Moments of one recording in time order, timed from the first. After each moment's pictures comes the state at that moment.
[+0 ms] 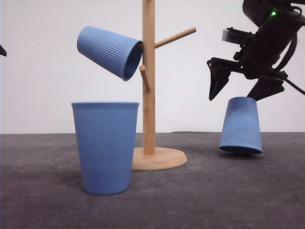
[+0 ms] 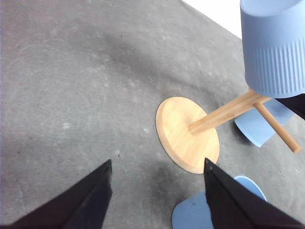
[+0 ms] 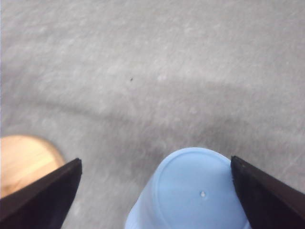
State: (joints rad) left_arx 0.08 0.69 0.56 -0.38 0.54 -0.38; right_arx 0.23 1.62 1.14 -0.24 -0.15 0.13
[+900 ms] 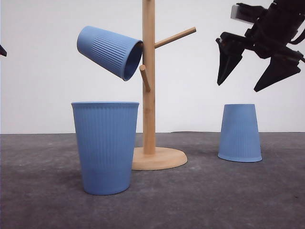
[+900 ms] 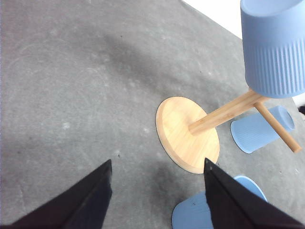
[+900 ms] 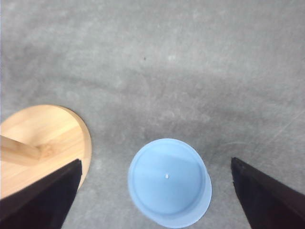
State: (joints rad) left_arx 0.08 0.69 0.56 -0.38 0.54 -0.38; right_arx 0.24 1.48 1.12 -0.38 -0.15 0.11
